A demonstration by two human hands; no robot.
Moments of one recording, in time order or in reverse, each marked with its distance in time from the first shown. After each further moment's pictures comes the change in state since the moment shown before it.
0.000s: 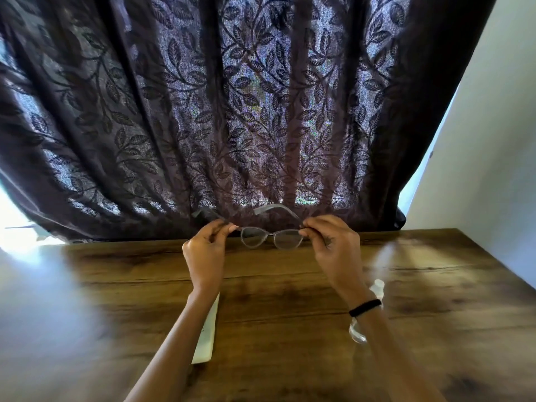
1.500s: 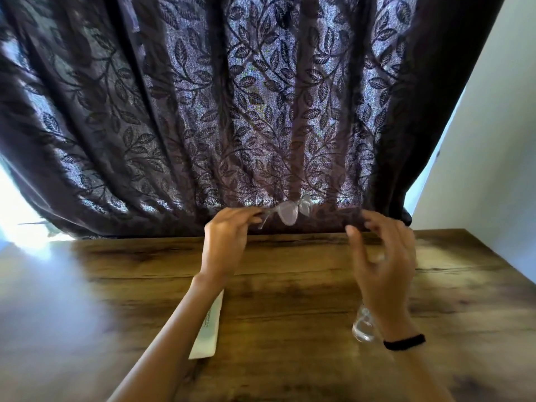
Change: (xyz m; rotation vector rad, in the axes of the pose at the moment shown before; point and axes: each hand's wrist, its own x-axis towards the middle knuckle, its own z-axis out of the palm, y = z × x) left_hand 0.006 0.059 -0.009 0.218 -0.236 0.500; right_hand -0.022 -0.004 -0.045 -0.206 0.318 0.030
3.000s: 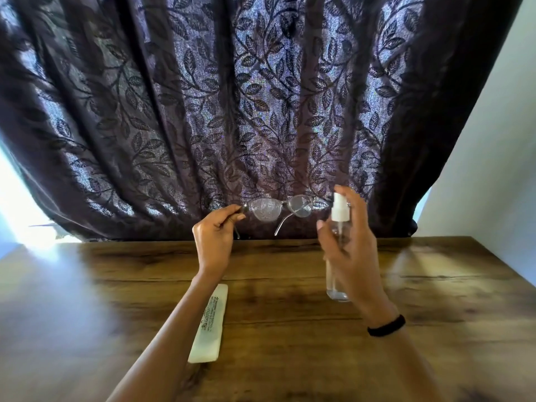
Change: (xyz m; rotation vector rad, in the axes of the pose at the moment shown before) left_hand -0.002 -0.048 0.019 -0.282 0.267 -0.278; right_hand 0.017 -0.032 0.023 0.513 -0.335 0.101
